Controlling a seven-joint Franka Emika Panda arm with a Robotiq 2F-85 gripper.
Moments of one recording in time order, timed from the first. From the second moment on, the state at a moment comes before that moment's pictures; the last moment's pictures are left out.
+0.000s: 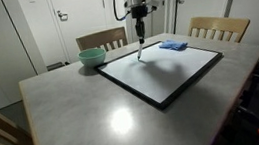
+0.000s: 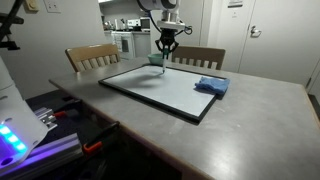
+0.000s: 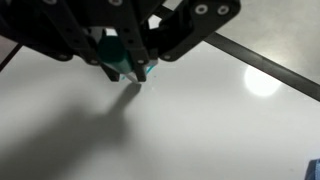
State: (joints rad) arm -0.07 0.66 0.10 -1.56 -0.03 2.10 -0.60
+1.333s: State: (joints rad) arm -0.07 0.65 0.10 -1.53 -0.03 2.05 -0.60
